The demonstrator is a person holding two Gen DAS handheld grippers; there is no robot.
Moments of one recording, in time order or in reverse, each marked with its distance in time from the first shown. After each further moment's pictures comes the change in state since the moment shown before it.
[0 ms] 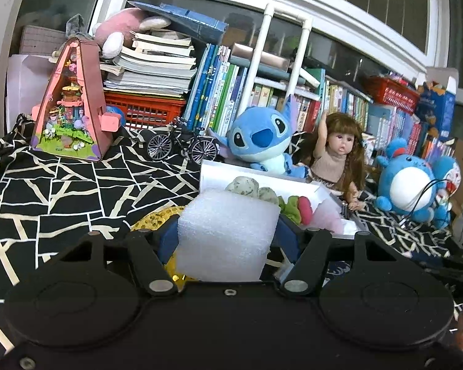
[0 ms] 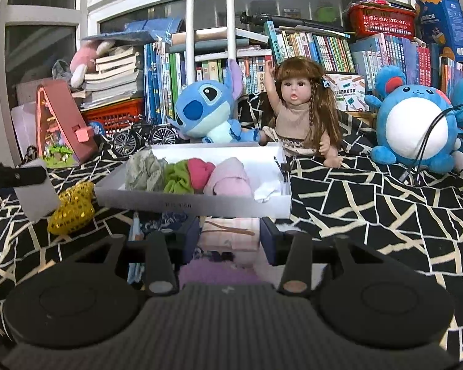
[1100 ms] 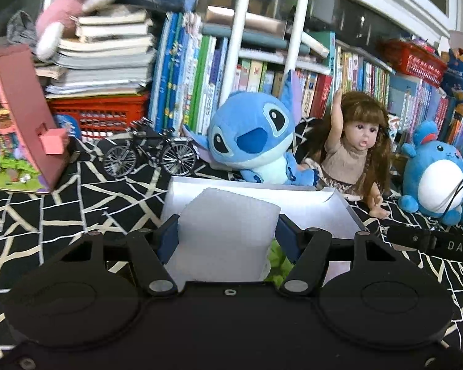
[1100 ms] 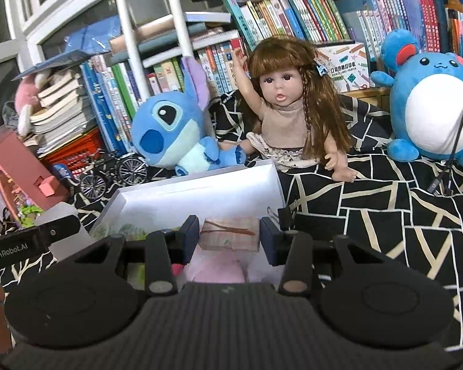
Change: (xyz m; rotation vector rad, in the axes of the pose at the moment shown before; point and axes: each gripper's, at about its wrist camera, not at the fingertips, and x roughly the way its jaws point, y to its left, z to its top) left arm 0.158 -0.058 0.080 0.074 0.162 0.034; right arm 0.116 -0.040 0.100 0.217 0.153 -0.013
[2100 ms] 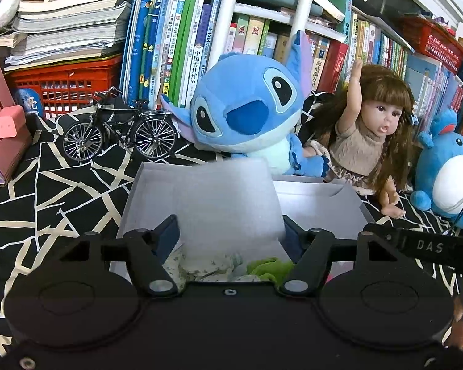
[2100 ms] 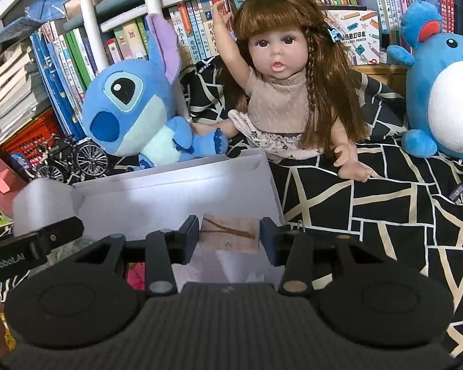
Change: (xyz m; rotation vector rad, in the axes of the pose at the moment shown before) left arm 0.085 -0.009 0.012 -0.022 0.104 -0.025; right arm 0.083 -0.005 0.020 0.004 0.119 -0.084
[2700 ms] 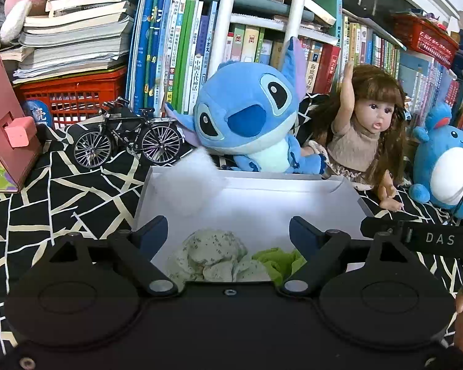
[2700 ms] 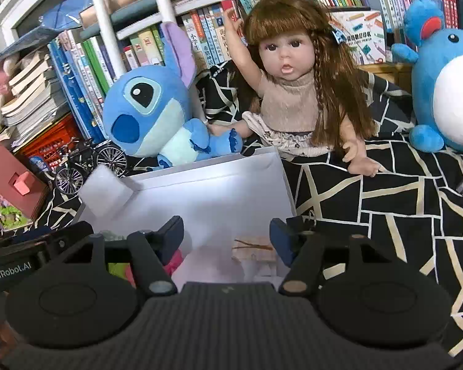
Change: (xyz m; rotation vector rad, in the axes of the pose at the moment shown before) left arm -0.024 0.002 -0.008 0.035 -0.026 0.010; right arm -0.017 0.000 -0.009 0.008 -0.019 0.063
